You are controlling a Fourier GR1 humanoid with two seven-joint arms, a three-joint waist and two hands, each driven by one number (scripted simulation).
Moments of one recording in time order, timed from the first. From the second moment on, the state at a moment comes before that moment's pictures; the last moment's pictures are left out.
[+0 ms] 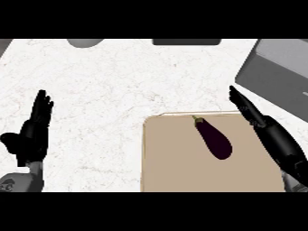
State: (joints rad) left arm -0.09 0.30 -0.06 -1.34 0.21 0.31 -0.17; right arm -0.11 -0.51 0.33 -1.71 -0.15 0.01 -0.11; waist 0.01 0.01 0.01
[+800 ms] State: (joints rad) left arm -0.12 0.43 -0.21 -1.31 0.04 0.20 -0.09; right arm 0.11 -0.50 -0.13 -1.40 -0.15 -0.06 -1.00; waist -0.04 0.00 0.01
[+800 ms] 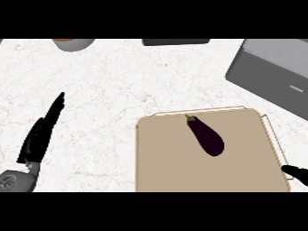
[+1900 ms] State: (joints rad) left arm -0.16 0.39 -0.21 -1.28 -0.02 0.15 -0.07; right arm 0.53 -0.54 0.06 -2.07 0.60 -0.21 -0.35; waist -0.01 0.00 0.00
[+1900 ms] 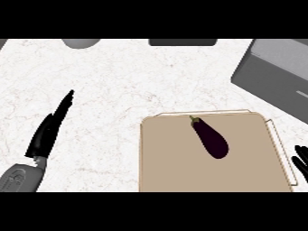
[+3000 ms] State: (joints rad) left arm -0.13 0.33 -0.13 -1.35 -0.12 0.08 -0.03; right arm 0.22 -0.29 0.26 -1.93 1.00 -0.04 0.01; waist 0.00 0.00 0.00
